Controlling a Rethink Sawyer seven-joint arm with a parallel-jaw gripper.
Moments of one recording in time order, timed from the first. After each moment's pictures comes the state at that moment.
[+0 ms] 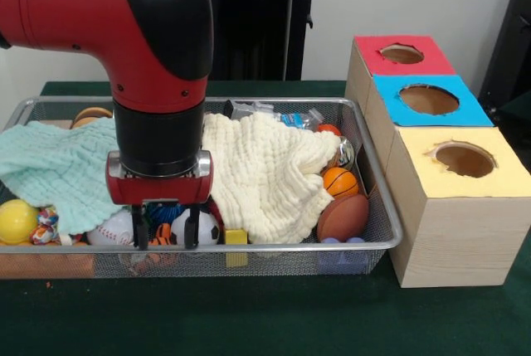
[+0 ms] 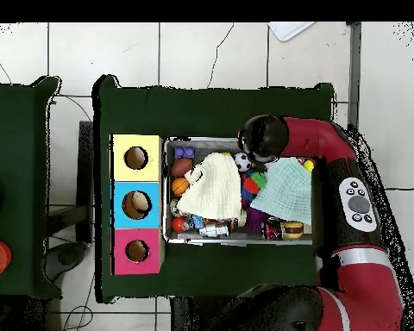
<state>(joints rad) -0.54 -0.36 0.35 1.12 -0.51 0.83 1.56</state>
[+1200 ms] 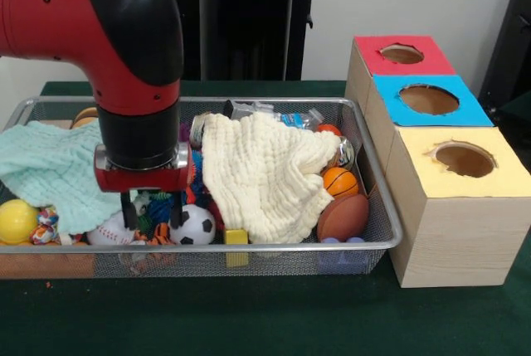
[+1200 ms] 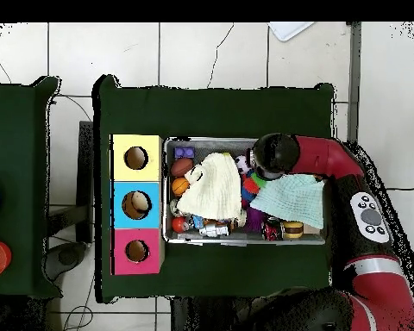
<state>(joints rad) -0.61 -0.35 0.35 1.21 -0.51 0.80 1.56</state>
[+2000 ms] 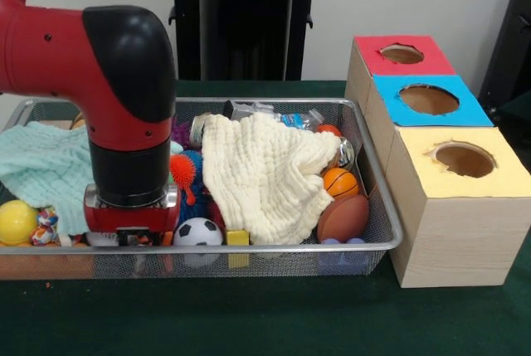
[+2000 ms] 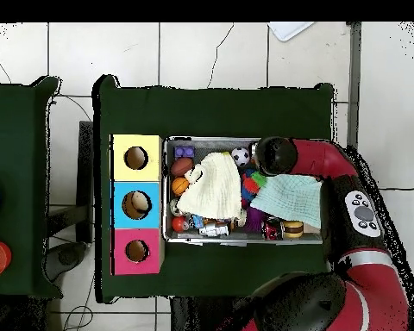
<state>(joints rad) -0.61 -0.27 0.34 1.15 -0.54 0.65 1.56</state>
